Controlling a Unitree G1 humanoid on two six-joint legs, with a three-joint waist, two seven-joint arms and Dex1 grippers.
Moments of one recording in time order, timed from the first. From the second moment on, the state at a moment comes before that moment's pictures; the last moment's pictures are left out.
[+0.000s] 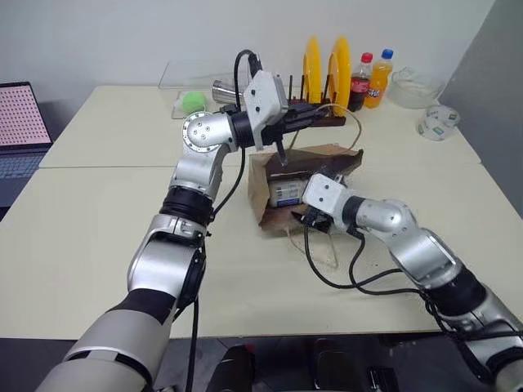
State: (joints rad) left arm -1.15 0.27 -0.07 0.71 -0.18 -0.34 -1.08; right arm -0.69 -0.58 0.52 -0.12 -0.10 0.49 0.57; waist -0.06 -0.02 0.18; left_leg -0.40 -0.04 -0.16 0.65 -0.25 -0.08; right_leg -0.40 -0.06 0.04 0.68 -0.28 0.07
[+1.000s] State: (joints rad) left arm -1.15 0.32 -0.07 0.72 -0.16 -0.35 -1.04; right arm -0.90 -0.42 0.61 0.32 -0.52 0.19 0.73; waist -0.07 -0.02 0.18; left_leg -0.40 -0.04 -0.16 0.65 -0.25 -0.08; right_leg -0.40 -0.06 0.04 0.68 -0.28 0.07
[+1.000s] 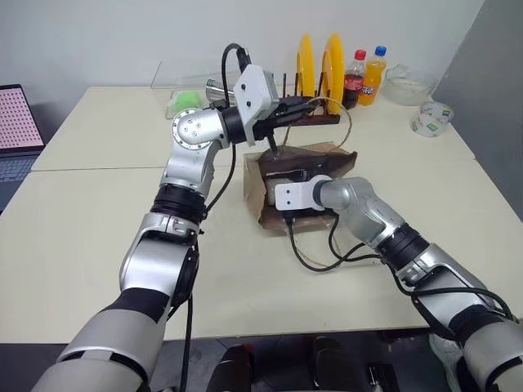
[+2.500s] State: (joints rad) left arm -1.17 0.34 -0.07 0.85 -0.04 -0.41 -0.93; right arm -0.66 -0.88 0.27 0.48 -0.34 -0.06 0.69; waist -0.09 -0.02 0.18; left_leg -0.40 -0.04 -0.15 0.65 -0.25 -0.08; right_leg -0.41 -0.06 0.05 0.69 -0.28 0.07
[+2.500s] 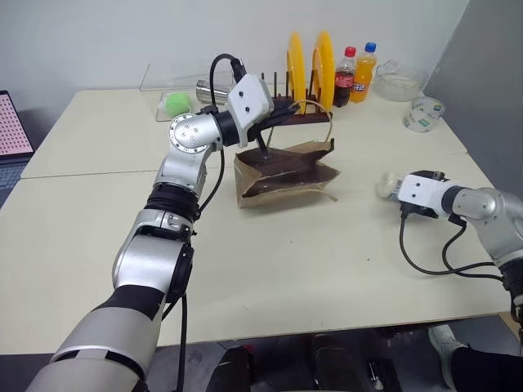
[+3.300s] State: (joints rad) left arm -1.20 0.35 -0.08 0.91 -0.03 -0.40 -0.95; right arm -0.21 -0.79 -0.25 -0.49 0.29 0.50 0.84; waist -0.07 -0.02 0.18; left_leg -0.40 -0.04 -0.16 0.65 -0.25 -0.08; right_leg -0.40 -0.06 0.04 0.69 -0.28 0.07
